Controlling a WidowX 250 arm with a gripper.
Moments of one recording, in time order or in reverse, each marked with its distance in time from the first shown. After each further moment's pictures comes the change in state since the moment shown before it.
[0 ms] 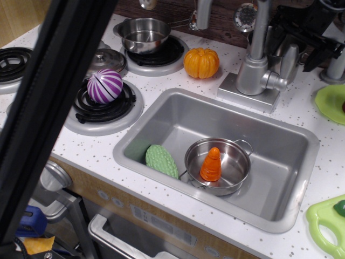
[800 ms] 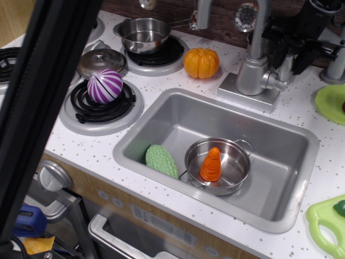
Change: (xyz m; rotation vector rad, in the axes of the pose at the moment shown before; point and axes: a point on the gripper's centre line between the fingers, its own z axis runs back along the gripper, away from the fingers) arm -0.027 -0.012 0.006 -0.037 0.101 0.138
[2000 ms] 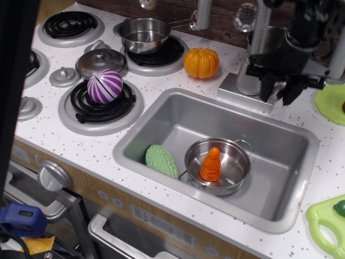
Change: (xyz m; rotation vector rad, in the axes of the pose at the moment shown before) arm -0.048 -0.003 -0.026 -0.081 -0.038 0.056
